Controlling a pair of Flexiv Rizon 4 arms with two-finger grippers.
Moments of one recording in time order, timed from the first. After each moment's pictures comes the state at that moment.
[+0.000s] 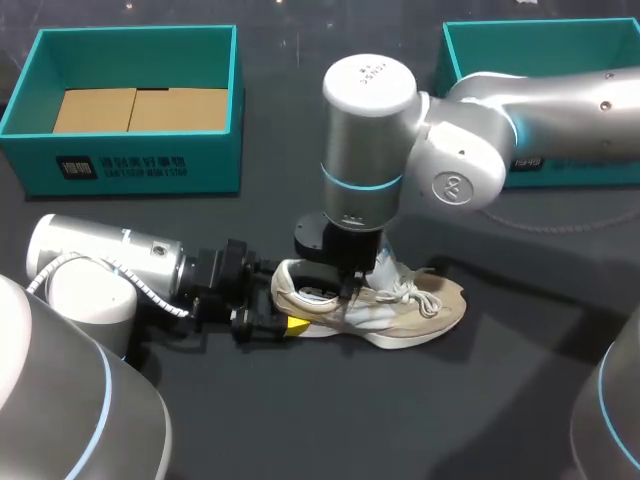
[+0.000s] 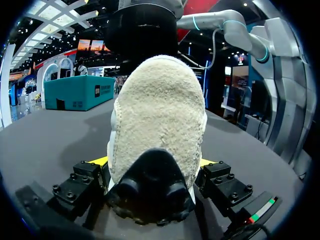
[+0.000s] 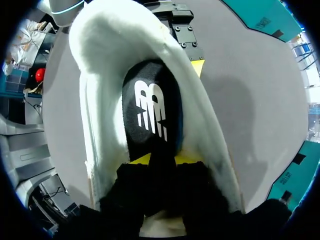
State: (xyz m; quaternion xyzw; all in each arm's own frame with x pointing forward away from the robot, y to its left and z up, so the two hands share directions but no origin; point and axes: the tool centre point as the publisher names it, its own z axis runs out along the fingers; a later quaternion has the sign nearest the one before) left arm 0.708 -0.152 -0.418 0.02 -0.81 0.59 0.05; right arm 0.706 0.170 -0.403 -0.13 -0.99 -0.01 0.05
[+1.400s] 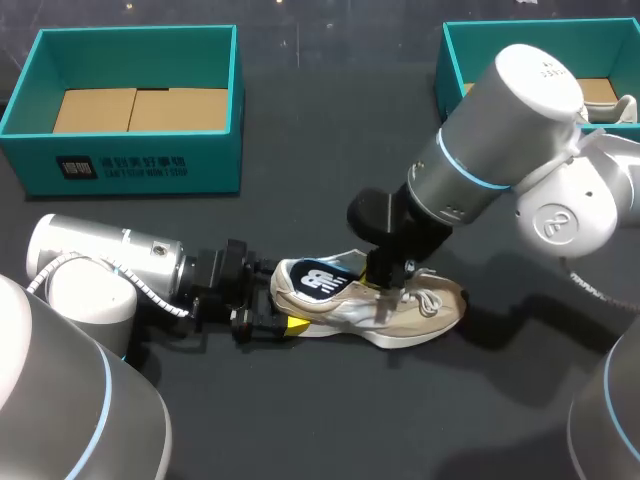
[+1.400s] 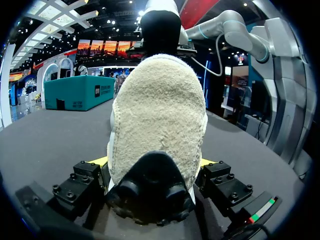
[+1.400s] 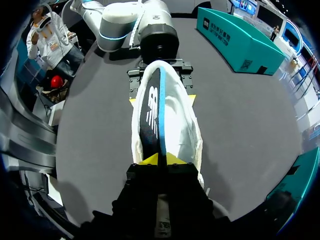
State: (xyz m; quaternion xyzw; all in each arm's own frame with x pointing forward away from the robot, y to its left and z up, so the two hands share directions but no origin) left arm 0.709 -0.152 -0.418 0.02 -0.81 0.59 0.05; right arm 0.705 0.157 -0.346 -0.06 -0.97 -0.22 0.02
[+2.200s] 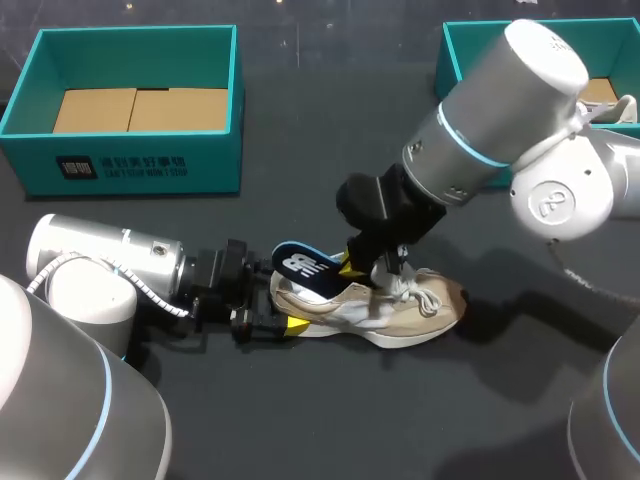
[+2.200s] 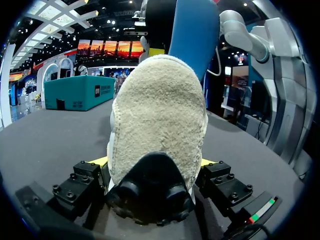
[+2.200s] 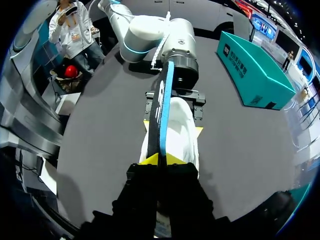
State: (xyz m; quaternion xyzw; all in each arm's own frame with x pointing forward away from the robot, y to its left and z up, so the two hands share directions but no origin) left arm 0.709 -0.152 -0.418 0.02 -0.81 0.59 0.05; right arm 0.704 0.188 -0.314 0.04 -0.96 -0.26 0.02
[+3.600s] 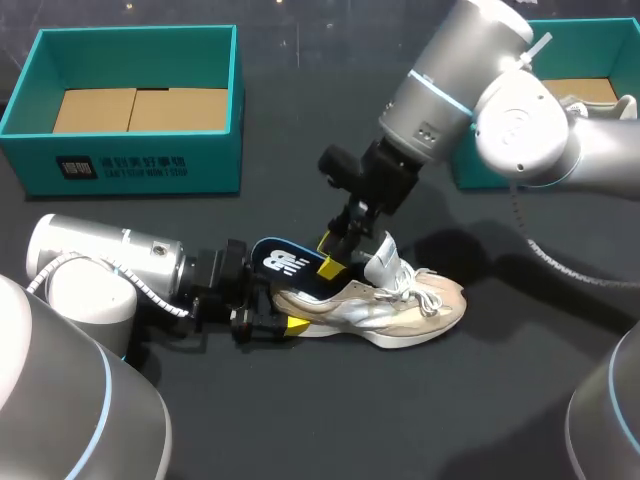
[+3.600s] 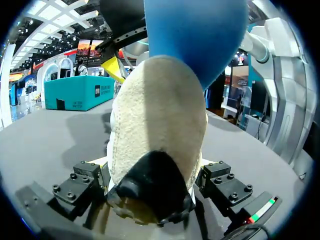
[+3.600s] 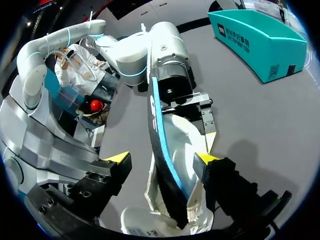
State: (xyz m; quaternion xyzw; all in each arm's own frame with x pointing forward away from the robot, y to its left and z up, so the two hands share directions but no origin) left arm 0.709 -0.152 -0.418 0.02 -0.81 0.59 0.05; right arm 0.711 0.215 -0.312 -0.08 -0.93 -0.28 0.24
